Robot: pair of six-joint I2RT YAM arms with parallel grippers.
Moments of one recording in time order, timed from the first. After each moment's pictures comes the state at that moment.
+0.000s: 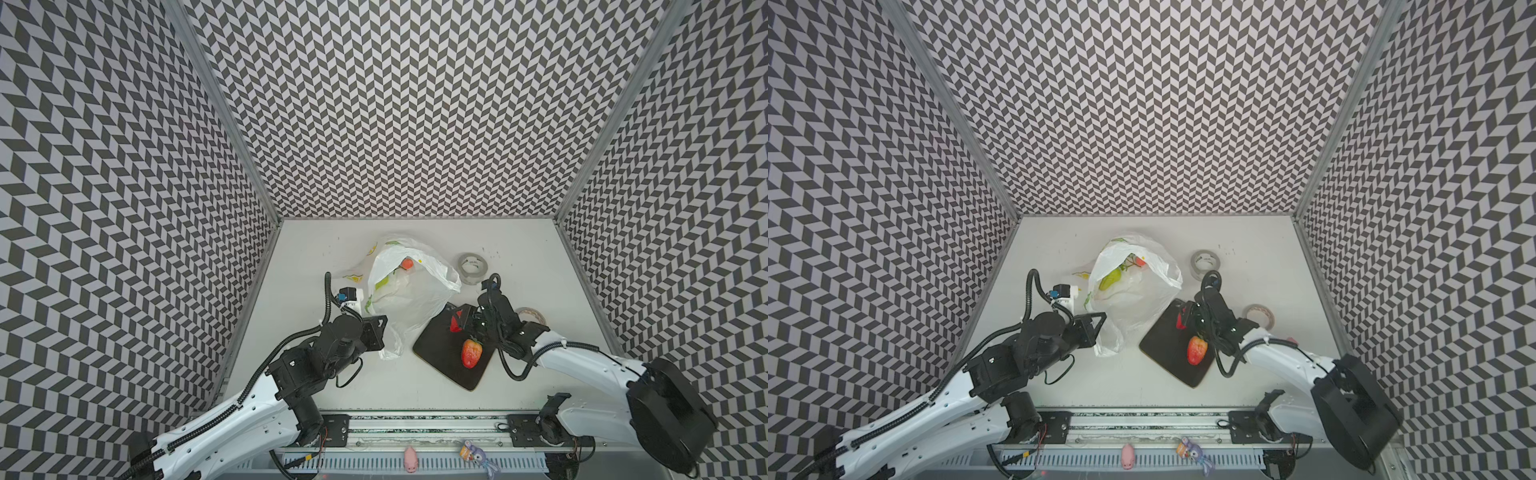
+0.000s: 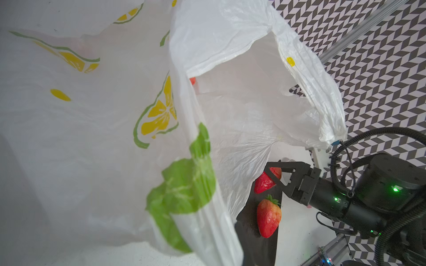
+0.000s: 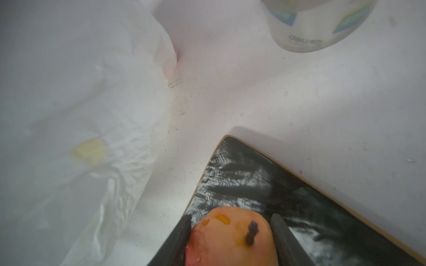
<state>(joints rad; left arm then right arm) -0.94 0.69 0.64 -0.41 -0.27 -0.89 0.62 1.29 0.59 -0.03 0.04 0.84</state>
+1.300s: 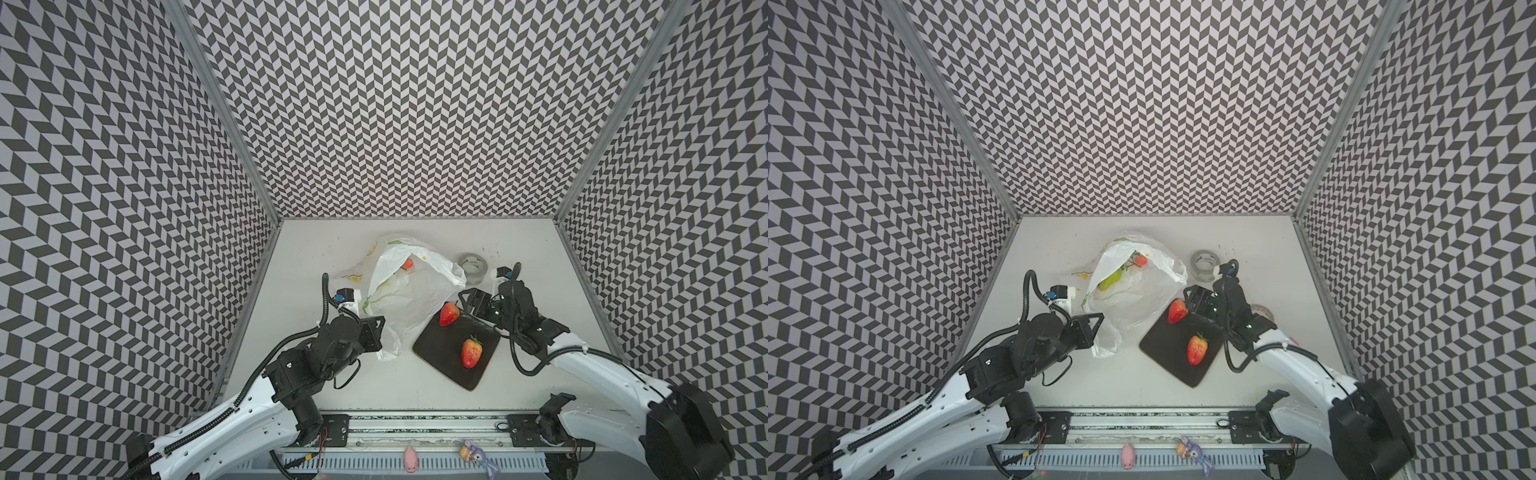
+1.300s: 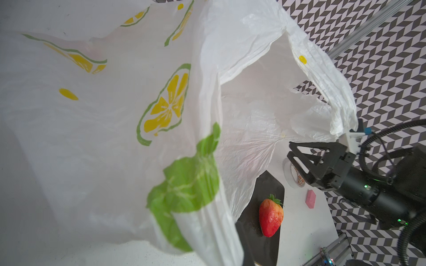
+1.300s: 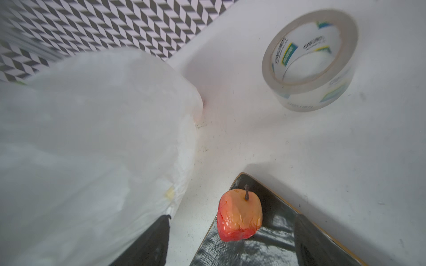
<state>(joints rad) -0.94 0.67 0.64 -0.44 -0.28 -0.89 0.49 1.04 0.56 -0.08 0.00 0.81</state>
